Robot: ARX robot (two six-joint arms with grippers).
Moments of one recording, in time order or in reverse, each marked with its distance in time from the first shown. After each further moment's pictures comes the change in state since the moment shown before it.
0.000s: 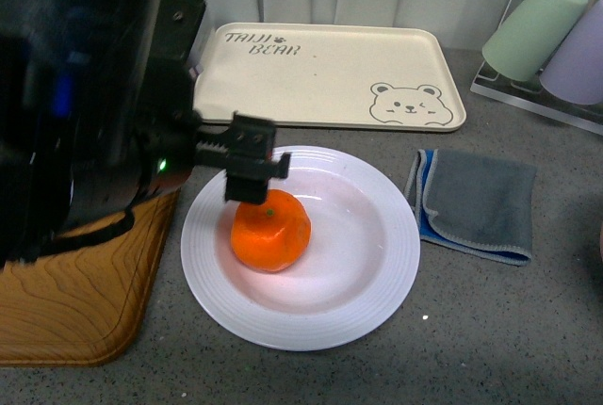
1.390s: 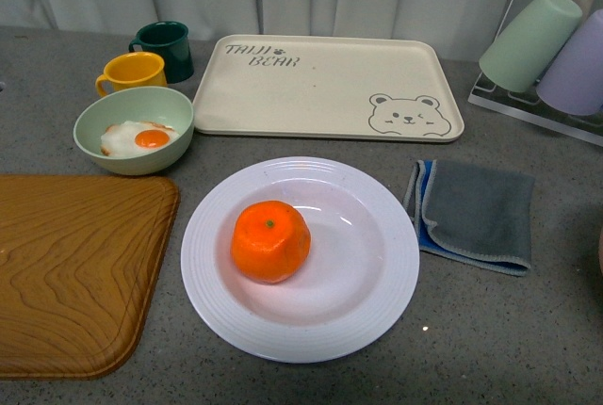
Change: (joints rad) left arm 0.442 -1.431 -0.662 -0.173 0.249 0.101; right arm 0.000 0.000 0.000 0.000 0.000 0.000
